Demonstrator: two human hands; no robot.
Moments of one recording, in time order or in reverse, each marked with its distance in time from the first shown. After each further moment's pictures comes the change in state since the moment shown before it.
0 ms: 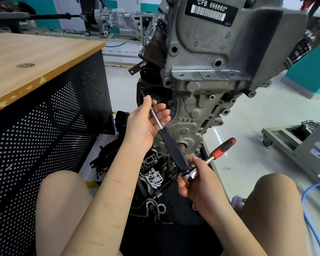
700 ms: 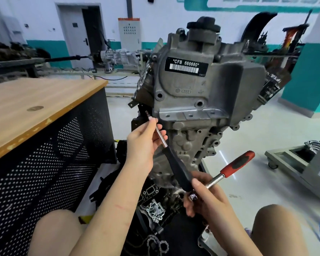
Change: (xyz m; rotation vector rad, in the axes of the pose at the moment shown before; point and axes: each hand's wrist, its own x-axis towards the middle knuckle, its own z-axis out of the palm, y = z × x) left_hand 0.000 0.015 0.047 0.136 0.061 0.137; right_hand -0.006 -0.043 -0.021 -0.122 -0.072 -0.250
